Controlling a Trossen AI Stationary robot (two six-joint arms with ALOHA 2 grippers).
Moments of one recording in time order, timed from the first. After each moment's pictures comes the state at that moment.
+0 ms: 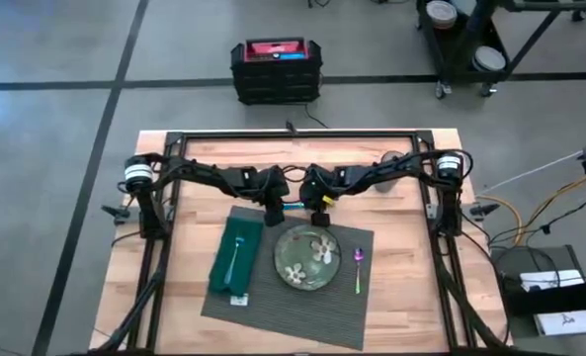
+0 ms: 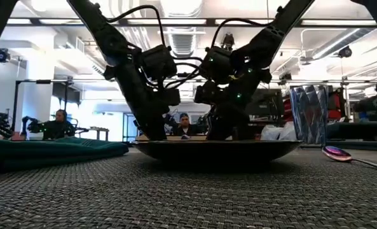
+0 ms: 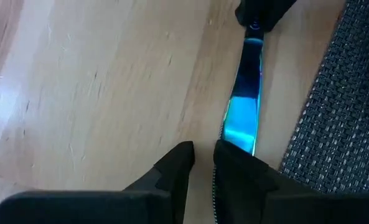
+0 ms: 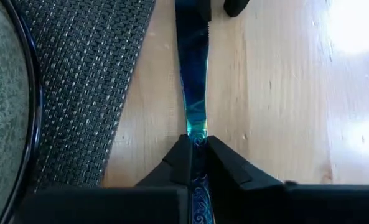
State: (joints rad) left arm 0.25 1.80 0.96 -0.16 0.02 -0.01; right arm -0.25 1.99 1.09 -0.17 -0.14 -0.27
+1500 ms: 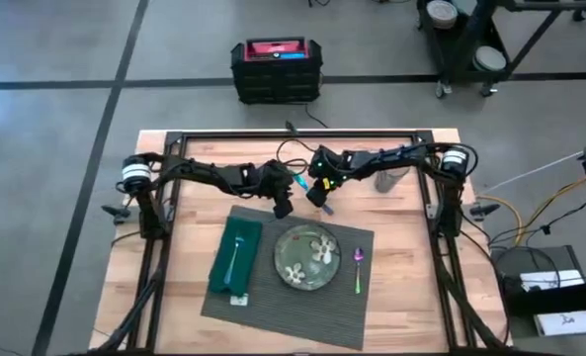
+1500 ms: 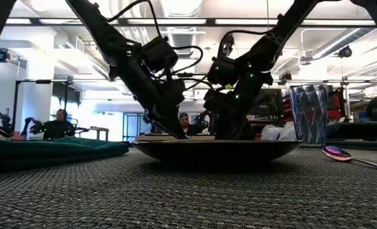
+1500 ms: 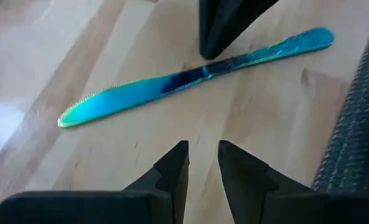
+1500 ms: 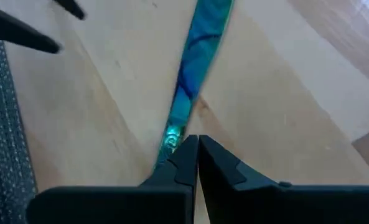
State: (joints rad) left arm 0.27 1.78 0.95 0.02 -0.04 -0.09; right arm -0.38 1.91 1.09 -0.21 -0.17 0.28
